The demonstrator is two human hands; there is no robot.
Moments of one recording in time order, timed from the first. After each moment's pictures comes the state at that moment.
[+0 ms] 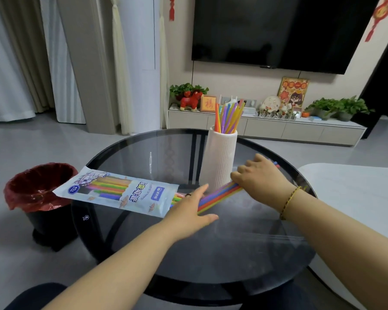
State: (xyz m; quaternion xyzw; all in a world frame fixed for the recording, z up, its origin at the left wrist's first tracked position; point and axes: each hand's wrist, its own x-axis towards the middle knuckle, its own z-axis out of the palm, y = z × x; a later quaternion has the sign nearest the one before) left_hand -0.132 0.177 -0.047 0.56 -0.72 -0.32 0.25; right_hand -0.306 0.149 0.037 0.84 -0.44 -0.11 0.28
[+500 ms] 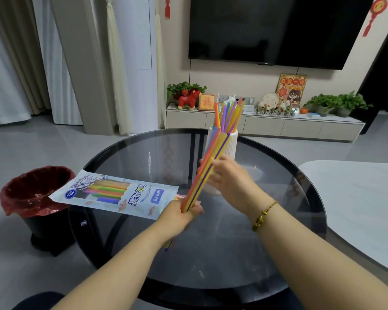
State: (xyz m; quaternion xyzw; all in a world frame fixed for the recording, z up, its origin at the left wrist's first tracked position) left_hand -0.118 0.170 -0.059 0.53 -0.59 -0.47 0.40; right_hand -0.252 0.154 0.020 0.52 -0.39 0.49 -0.59
